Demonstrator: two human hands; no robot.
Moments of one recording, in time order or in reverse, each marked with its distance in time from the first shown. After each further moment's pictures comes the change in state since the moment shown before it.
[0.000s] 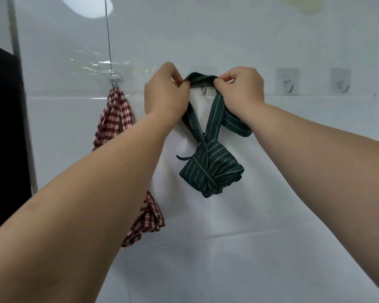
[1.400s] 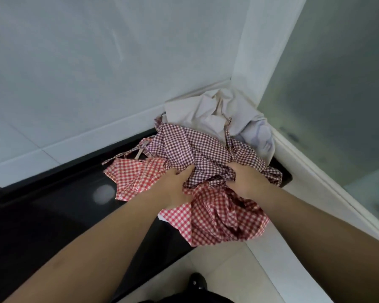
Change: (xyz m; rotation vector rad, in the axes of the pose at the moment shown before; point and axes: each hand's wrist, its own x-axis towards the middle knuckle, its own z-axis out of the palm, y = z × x) left_hand -0.584 -0.075 0.038 0.222 -1.816 -0.195; right_hand -0.557 0.204 -0.242 -0.650 -1.140 0.949
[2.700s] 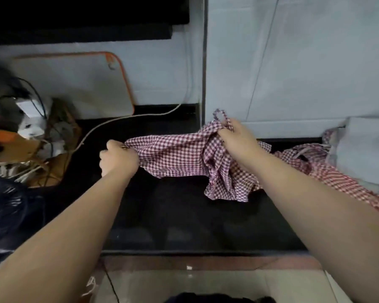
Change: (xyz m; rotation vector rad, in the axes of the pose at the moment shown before) left_hand -0.408 -0.307 -0.054 -0.611 1.093 -1.196; right_hand -0.133 -0.457 0.100 0.713 -0.079 -0.491
